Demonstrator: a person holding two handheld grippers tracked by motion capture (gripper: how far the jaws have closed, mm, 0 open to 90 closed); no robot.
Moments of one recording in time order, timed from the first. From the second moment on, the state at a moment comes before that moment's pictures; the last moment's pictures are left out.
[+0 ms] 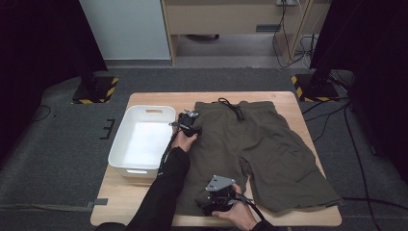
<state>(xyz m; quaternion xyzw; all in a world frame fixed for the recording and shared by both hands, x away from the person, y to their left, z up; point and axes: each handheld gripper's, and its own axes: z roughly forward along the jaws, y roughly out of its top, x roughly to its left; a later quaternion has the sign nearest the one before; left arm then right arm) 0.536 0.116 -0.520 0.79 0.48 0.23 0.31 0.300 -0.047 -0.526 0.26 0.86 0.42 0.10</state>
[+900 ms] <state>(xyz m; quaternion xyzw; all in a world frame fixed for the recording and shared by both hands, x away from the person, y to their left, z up) 0.537 0.108 -0.526 0.78 0.49 0.22 0.31 0.297 -0.033 -0.535 0.27 0.86 0.41 0.12</state>
